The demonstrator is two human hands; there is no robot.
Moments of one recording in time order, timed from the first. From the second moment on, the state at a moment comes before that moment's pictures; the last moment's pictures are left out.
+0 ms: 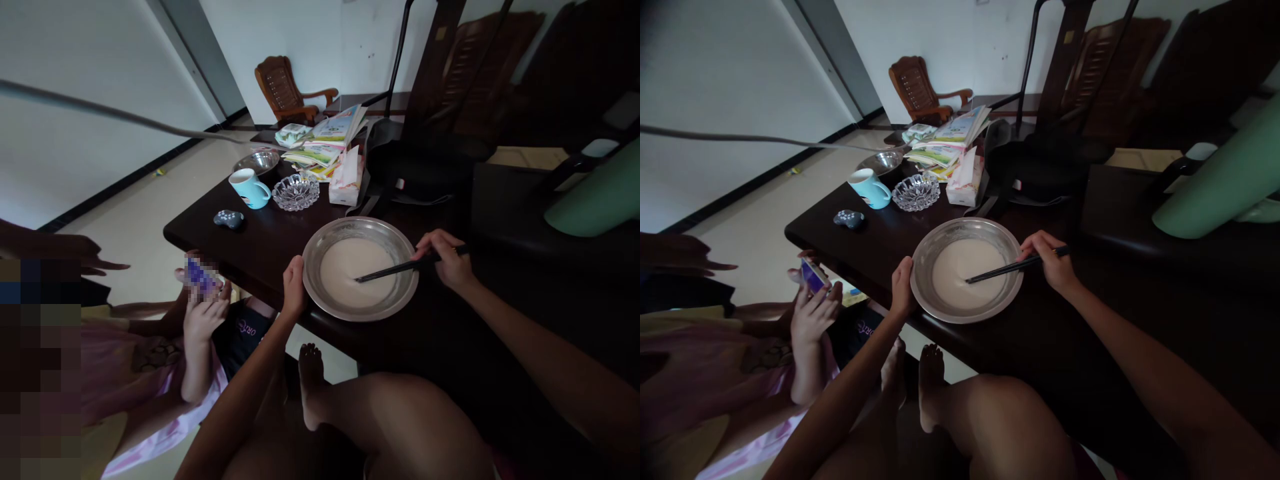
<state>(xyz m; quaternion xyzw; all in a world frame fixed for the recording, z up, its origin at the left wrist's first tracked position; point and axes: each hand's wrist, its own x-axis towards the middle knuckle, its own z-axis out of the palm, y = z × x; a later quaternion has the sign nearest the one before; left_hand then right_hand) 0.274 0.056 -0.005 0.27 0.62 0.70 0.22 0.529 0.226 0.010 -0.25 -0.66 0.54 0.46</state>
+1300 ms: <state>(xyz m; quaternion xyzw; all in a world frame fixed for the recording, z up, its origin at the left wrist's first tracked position) 0.275 0.056 -0.004 0.27 0.62 0.70 0.22 0.528 0.224 0.007 -0.24 -0.71 0.51 0.43</state>
